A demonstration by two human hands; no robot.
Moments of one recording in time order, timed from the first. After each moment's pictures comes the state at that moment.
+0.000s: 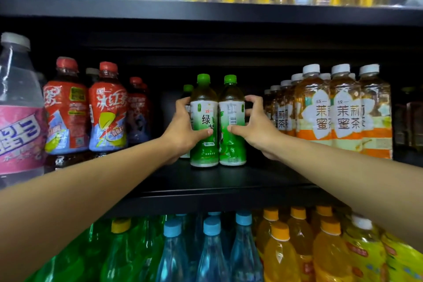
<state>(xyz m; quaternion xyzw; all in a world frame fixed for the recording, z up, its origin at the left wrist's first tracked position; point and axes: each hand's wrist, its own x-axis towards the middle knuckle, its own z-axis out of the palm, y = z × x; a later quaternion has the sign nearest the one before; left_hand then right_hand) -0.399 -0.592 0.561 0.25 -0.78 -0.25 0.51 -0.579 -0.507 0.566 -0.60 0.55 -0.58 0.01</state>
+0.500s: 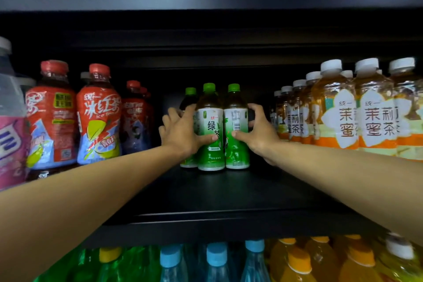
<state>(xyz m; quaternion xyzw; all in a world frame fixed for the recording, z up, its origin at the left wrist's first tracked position) -0.420 -0.634 0.571 0.44 -0.77 0.05 0.46 -0.604 -0.568 0.561 -0.56 0.58 -0.59 -0.03</state>
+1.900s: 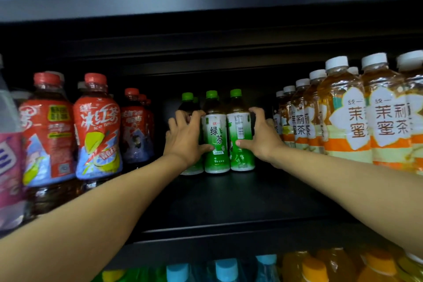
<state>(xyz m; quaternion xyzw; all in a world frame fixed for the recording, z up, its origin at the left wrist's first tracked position) -0.423 -0.656 0.569 0.39 -0.80 0.14 0.43 -0.607 -0.567 0.562 -0.56 0.65 -0.51 -0.08</state>
